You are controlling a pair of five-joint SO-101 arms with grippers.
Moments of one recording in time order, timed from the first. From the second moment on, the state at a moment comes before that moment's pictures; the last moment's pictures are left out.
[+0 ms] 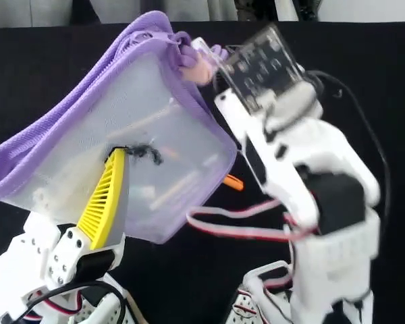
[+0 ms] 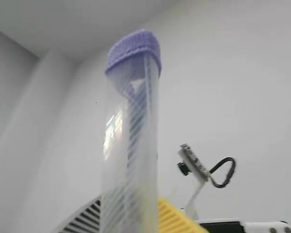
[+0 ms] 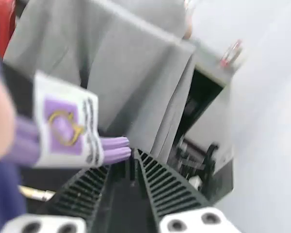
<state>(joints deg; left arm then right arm) 35.3 -104.9 56.4 13.0 10.8 -17.5 -39.6 -3.1 62.4 26.6</state>
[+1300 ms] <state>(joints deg) 35.3 -104.9 59.0 13.0 10.8 -32.2 -60.0 13.2 53.4 21.6</state>
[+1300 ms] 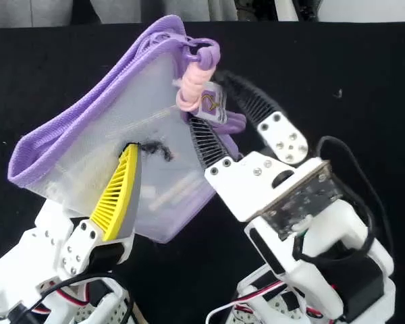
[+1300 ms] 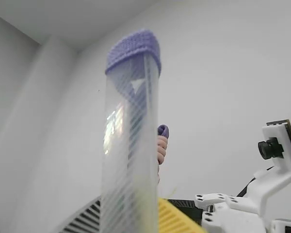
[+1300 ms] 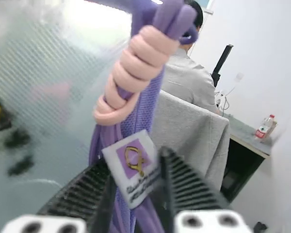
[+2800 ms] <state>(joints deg) 35.3 -92.6 7.1 79.0 -1.5 -5.3 -54.3 -17.0 56.4 34.0</state>
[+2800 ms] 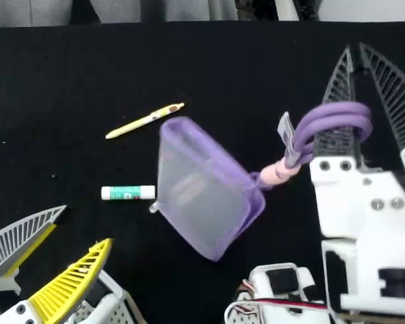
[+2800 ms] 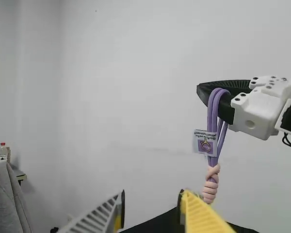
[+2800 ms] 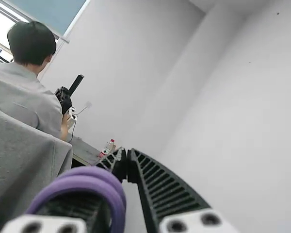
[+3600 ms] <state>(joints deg) 15.7 -92.3 29.3 79.1 -2.0 -0.5 -36.4 -48.6 89.6 34.0</state>
